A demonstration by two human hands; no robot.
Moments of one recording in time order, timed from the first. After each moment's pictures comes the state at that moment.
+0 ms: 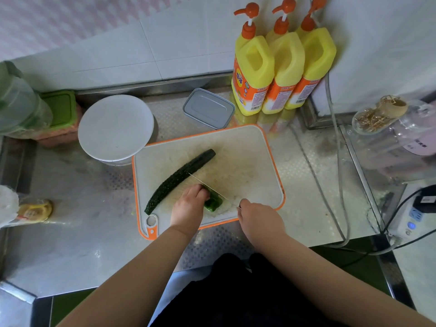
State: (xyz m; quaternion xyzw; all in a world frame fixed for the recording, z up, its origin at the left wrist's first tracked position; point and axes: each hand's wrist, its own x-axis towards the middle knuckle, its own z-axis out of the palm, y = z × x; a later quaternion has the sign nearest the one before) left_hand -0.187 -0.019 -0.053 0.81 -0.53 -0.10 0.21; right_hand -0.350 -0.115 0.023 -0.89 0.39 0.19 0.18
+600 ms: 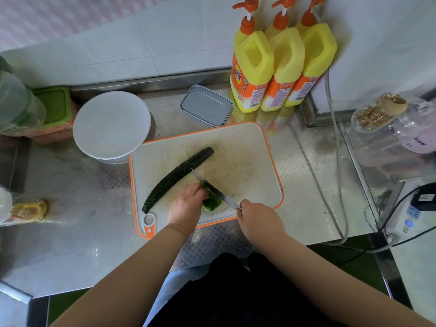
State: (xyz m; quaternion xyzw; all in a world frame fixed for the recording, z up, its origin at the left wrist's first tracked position) left_hand -0.185 -0.017 -0.058 0.79 -0.56 -0.08 0.25; right_hand -0.350 -0.115 0.036 -0.86 0.41 0.19 0.25
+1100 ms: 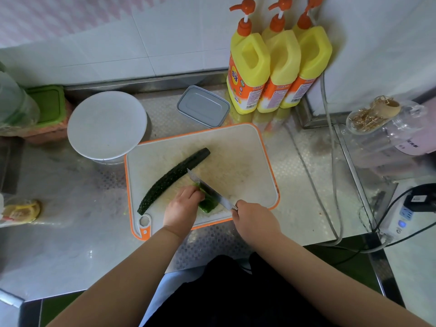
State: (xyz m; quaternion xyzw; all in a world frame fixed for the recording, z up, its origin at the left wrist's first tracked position) left_hand -0.183 -0.014 -0.065 0.78 -0.56 -0.08 0.25; right_hand -0.348 -0.117 0.038 -0.85 0.41 0.18 0.26
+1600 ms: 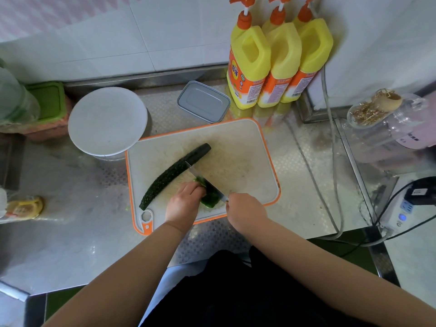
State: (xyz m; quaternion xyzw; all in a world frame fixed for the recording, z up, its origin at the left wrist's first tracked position) left_hand -0.184 -0.013 -0.064 0.78 -0.57 -0.07 0.25; right_hand -0.325 -0.114 0.017 -0.84 0.42 0.20 0.28
